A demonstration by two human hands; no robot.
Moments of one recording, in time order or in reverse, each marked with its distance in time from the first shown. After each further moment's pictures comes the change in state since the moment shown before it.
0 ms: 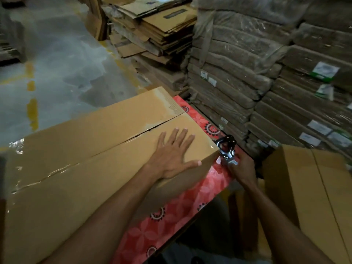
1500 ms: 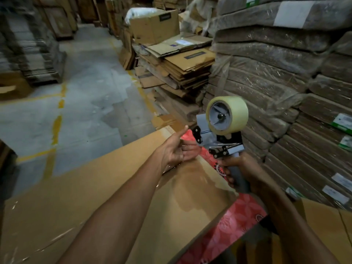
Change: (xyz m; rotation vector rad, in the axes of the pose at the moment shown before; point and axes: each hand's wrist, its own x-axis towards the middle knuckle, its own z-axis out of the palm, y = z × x) left_hand 0.119 -0.050 -0.102 -2.068 -0.068 -0.663; right_hand 0.042 -0.194 -0.089 0.647 -0.667 0.031
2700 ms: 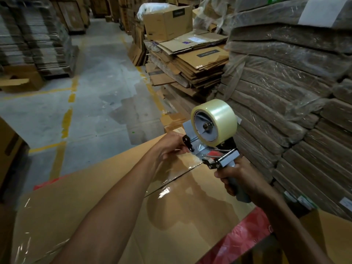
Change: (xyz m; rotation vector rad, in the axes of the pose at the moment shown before) left_hand -0.017 0.029 -0.045 0.501 0.209 0.309; right_hand 0.006 -0.013 0.049 -0.161 -0.123 -0.143
